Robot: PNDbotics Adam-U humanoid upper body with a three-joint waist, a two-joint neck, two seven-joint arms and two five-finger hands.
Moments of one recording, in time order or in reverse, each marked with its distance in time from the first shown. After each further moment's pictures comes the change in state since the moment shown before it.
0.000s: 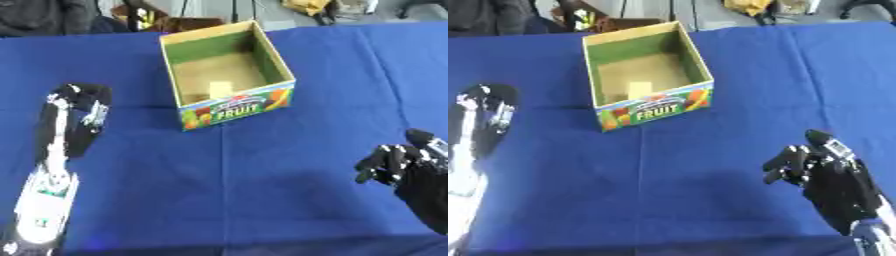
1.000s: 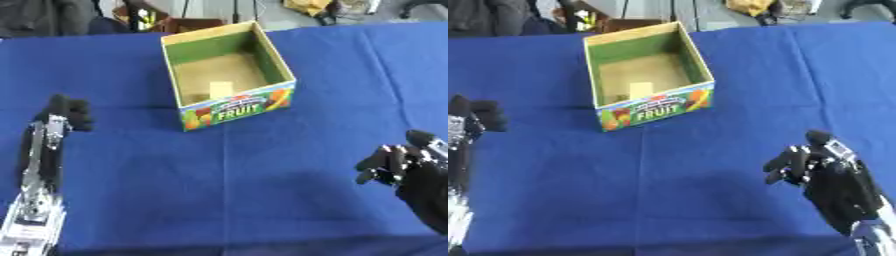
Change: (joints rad) left arm 0.071 0.050 0.024 -0.079 0.614 -0.033 -0.104; right arm 0.000 0.001 0.000 0.000 0.000 0.000 0.000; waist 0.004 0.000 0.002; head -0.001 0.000
